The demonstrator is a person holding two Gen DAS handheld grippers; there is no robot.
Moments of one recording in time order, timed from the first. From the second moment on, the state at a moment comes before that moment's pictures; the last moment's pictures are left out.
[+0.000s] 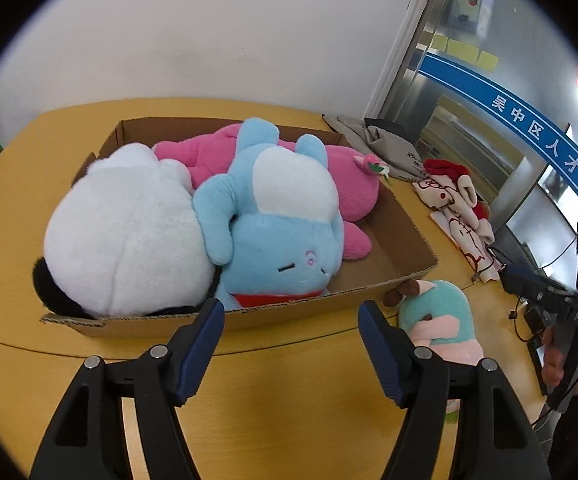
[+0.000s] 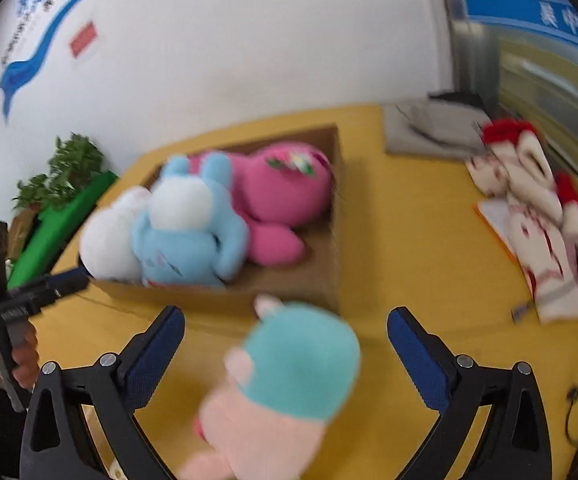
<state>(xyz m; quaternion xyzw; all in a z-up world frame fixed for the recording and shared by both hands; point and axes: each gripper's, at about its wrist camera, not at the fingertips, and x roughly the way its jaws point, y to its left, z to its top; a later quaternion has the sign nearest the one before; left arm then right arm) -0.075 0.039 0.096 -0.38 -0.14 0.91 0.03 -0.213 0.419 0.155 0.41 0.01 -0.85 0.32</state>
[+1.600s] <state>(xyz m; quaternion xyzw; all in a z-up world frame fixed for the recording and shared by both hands) -0.065 0.059 0.025 -0.47 -0.23 0.84 0.16 -0.105 0.336 0.047 0.53 0.10 -0.71 0.46</state>
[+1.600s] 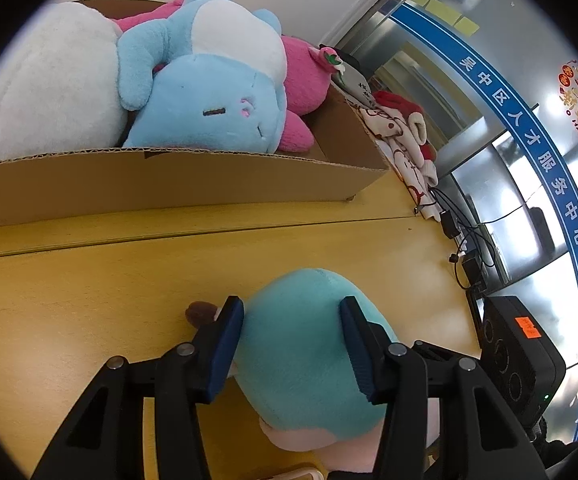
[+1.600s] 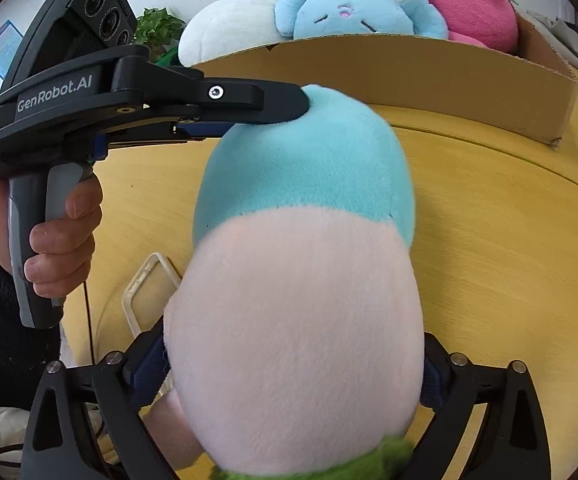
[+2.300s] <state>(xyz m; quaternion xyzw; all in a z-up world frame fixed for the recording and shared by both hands) -0.060 0.083 0.039 -0.47 -0.20 0.85 0.16 -0.098 0.379 0.059 0.52 0.08 -0.71 0.46</state>
